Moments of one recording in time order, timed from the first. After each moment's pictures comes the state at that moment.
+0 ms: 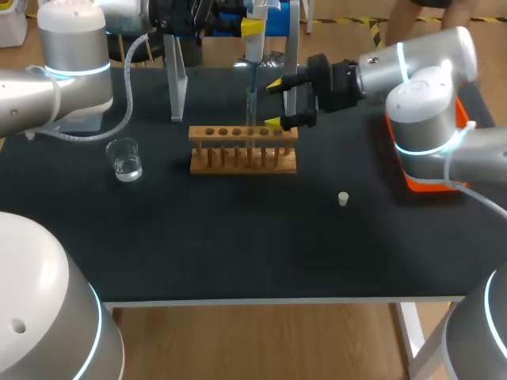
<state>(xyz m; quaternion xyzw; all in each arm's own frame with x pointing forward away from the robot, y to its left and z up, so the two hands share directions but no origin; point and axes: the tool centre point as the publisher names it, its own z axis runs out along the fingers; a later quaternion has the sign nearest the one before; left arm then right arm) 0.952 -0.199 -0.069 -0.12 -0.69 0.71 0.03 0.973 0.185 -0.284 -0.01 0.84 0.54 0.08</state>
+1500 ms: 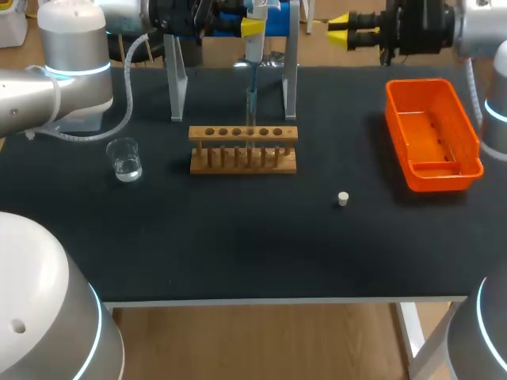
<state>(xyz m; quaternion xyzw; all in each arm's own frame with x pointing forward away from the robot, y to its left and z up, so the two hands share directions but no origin) 0.952 -0.200 -0.069 -0.12 -0.69 0.71 0.03 0.921 0.102 -0.074 -0.01 0.76 0.64 0.12</state>
